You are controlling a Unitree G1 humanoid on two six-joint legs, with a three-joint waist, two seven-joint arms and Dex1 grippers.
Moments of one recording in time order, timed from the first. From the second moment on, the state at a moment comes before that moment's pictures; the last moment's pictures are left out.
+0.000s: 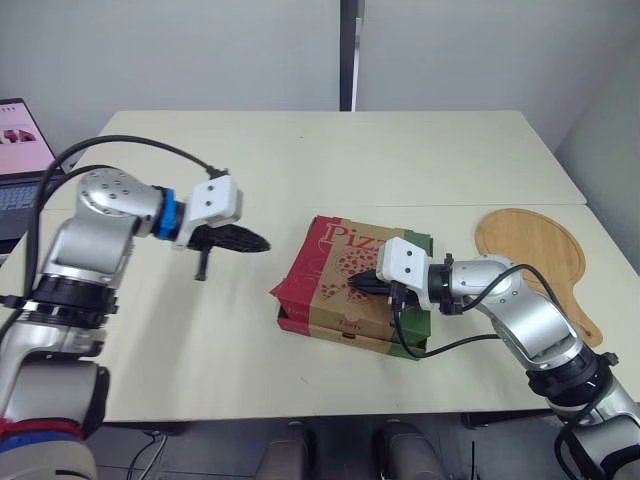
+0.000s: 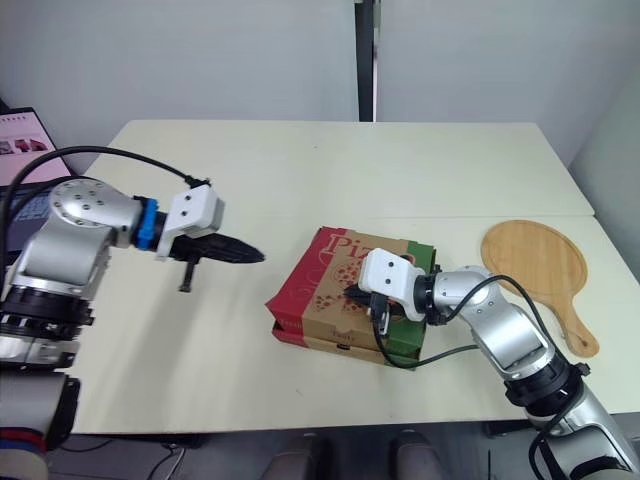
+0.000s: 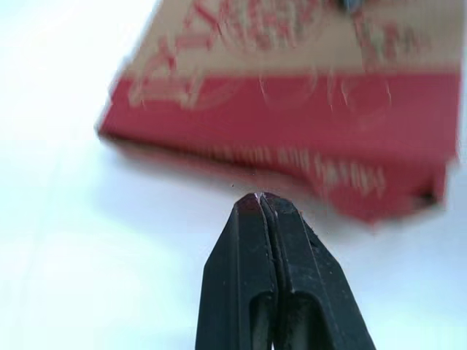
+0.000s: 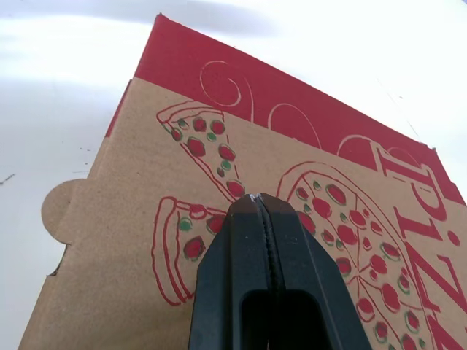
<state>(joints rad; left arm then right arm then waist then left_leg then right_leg) -0.78 0.94 -0.16 0.30 -0.15 0.15 -1.56 -0.54 -0.59 0.38 -0.32 0.18 0.49 0.90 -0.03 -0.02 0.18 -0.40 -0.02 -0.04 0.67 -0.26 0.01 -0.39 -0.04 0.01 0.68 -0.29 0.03</state>
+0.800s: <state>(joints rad) -0.73 0.76 -0.25 0.30 -0.10 0.13 -1.52 -0.54 -0.58 0.38 -0.33 0.18 0.49 0.93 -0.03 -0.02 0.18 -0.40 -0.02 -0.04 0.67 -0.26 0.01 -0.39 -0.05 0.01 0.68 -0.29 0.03</state>
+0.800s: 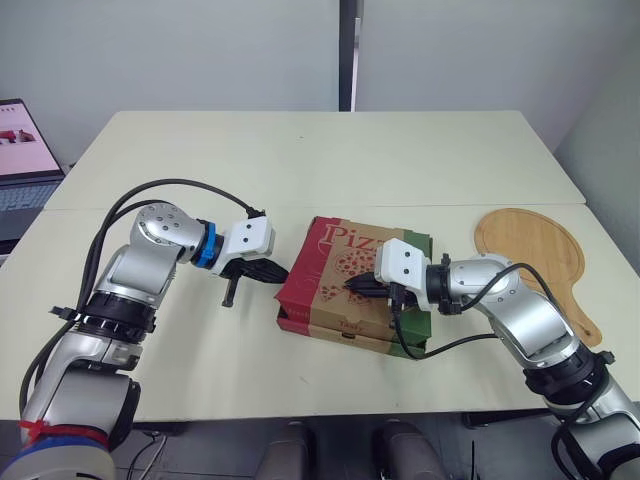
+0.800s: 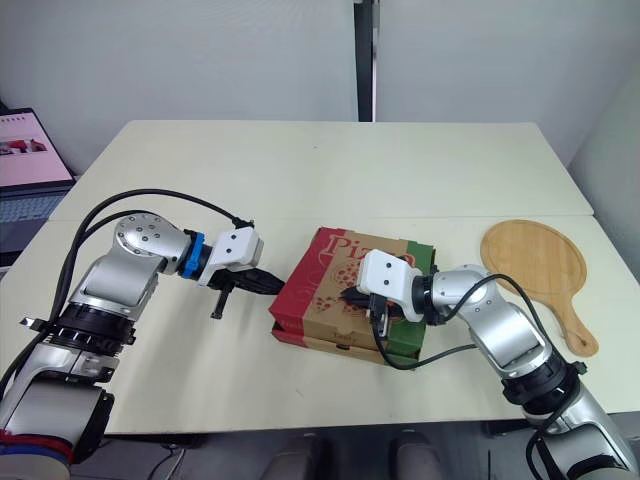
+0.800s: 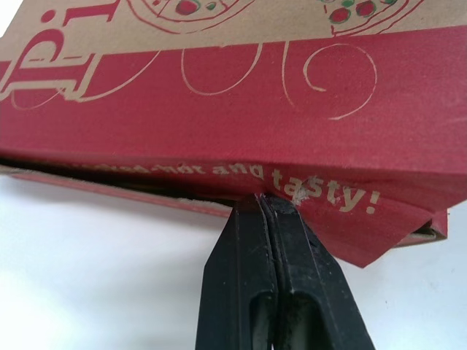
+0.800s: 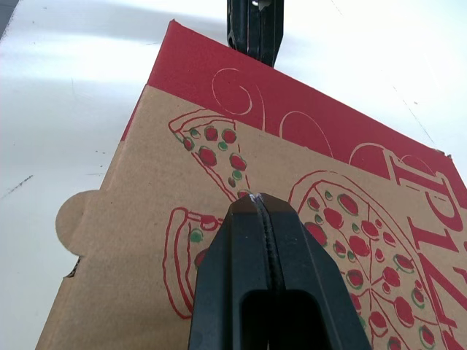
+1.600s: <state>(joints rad) -0.61 0.76 -0.22 0.12 -0.17 0.25 -1.44 -0.56 -0.58 0.38 -0.32 0.17 0.49 0.95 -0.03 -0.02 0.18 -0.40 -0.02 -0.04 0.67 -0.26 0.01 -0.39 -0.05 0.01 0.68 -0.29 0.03</state>
